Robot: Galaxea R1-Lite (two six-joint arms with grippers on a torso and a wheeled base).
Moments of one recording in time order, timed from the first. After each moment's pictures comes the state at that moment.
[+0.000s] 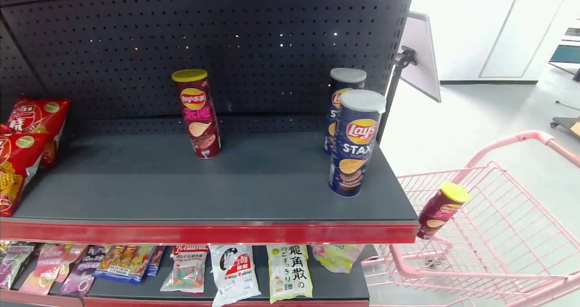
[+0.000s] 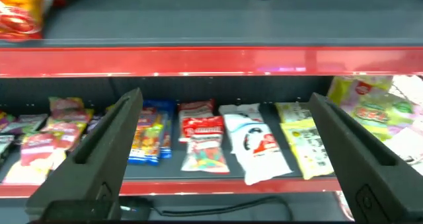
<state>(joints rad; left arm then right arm) 0.00 0.00 0.00 0.00 -0.01 -0.01 0.00 0.00 0.00 0.00 -0.04 0.00</state>
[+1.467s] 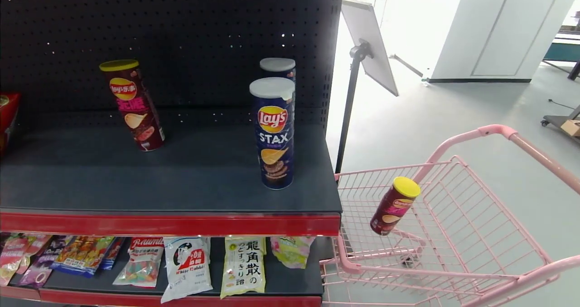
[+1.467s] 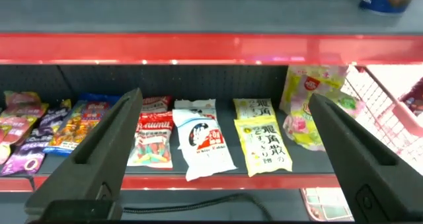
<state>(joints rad) 0.00 0.00 0.00 0.00 -0.01 -0.01 0.00 0.00 0.00 0.00 -0.04 0.00</state>
